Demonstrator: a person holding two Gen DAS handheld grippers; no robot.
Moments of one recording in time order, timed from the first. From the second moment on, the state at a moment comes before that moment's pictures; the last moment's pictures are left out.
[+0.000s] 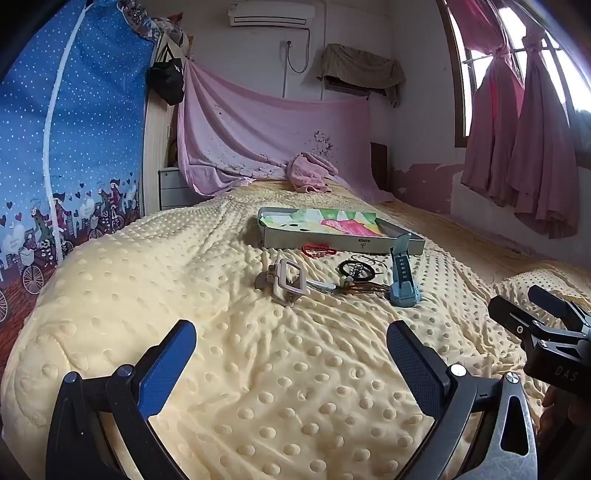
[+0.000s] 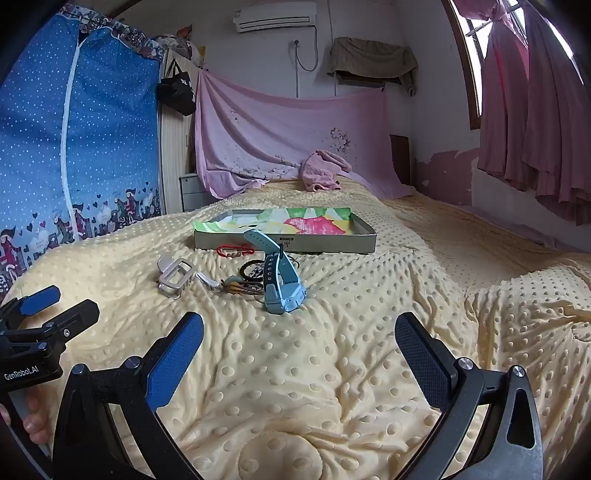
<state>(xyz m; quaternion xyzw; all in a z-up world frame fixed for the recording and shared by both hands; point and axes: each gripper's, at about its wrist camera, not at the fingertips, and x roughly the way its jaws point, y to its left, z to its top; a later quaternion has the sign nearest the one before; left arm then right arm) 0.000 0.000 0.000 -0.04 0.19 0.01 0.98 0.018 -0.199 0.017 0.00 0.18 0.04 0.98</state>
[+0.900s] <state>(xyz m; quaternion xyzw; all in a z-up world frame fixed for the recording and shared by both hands) 0.000 -0.002 0.007 -0.03 0.19 0.01 0.98 0.017 -0.200 0.018 0.01 0.18 0.04 0.98</state>
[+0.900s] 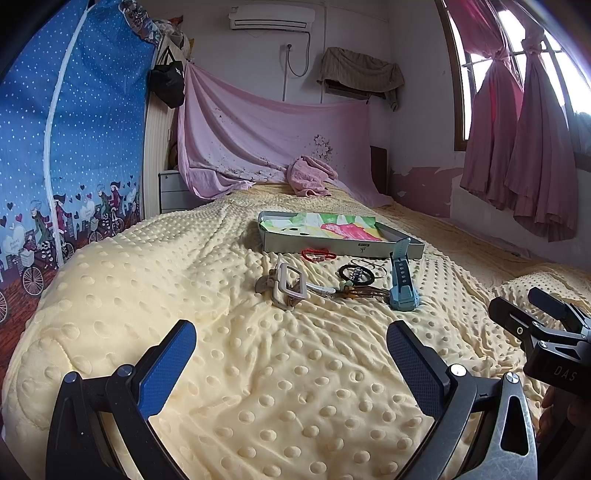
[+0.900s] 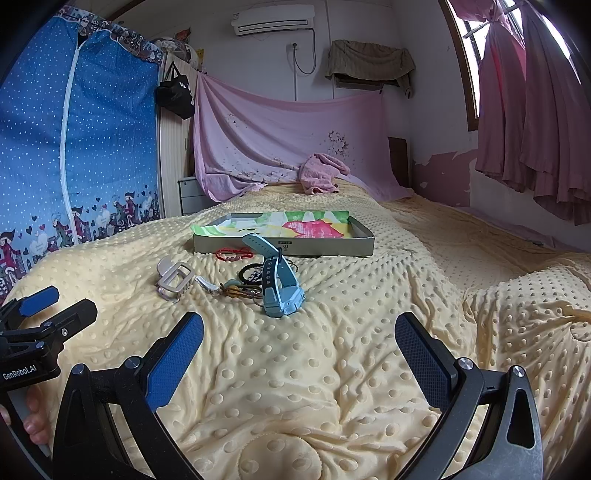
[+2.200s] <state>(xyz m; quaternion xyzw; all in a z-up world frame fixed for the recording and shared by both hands) -0.004 -0.002 0.007 -0.03 0.18 0.01 0.98 0.014 -0.200 0.020 0.01 0.17 0.04 0.98</state>
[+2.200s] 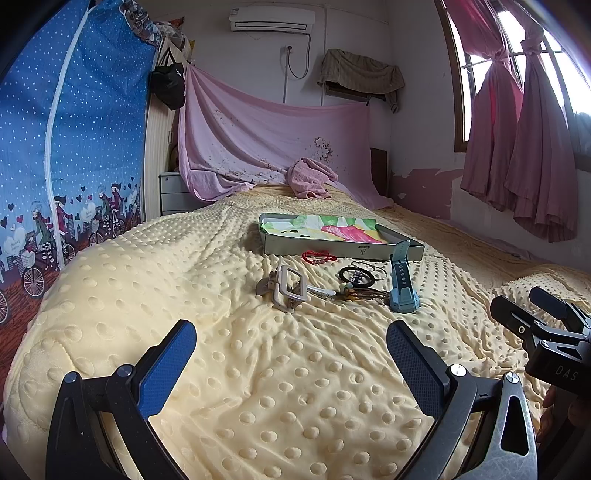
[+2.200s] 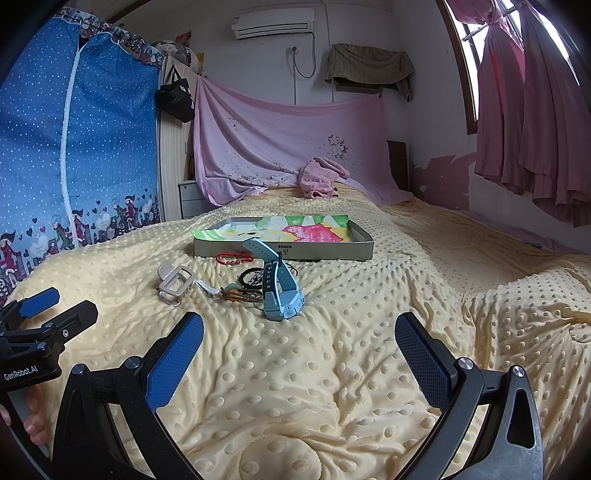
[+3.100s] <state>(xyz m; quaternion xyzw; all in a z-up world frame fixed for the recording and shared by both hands) -0.004 -0.002 0.007 -0.04 0.18 0.01 0.98 0.013 -0.200 0.021 0.01 0.17 0.04 0.98</state>
